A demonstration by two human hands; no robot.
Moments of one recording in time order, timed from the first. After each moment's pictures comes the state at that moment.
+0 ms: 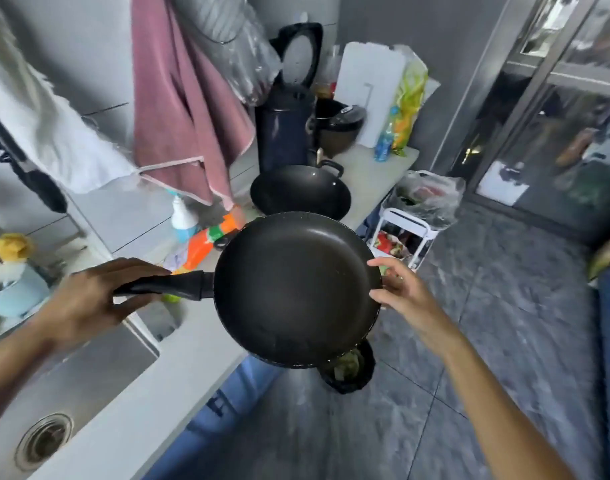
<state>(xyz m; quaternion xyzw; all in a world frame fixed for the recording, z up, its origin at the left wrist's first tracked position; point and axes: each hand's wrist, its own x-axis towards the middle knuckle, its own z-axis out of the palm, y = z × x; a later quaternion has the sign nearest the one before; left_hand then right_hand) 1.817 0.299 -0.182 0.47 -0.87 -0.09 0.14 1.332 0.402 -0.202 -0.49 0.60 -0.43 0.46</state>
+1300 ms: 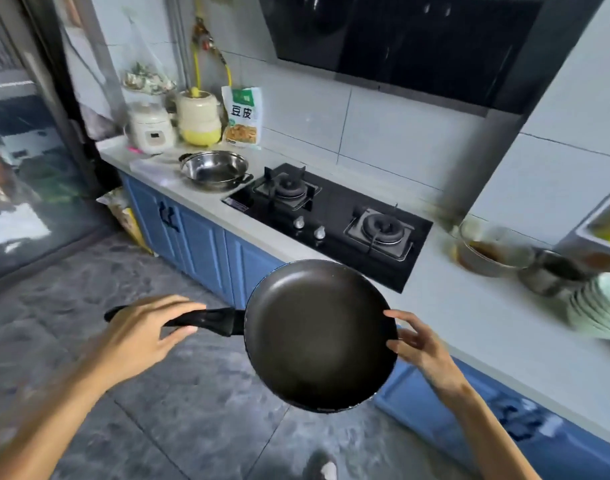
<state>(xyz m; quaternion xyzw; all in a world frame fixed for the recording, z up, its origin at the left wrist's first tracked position) 0.690 0.334 -0.230 -0.31 -0.93 -0.21 0.07 0.840 0.791 -0.243 0.11 0.75 -0.65 -0.01</state>
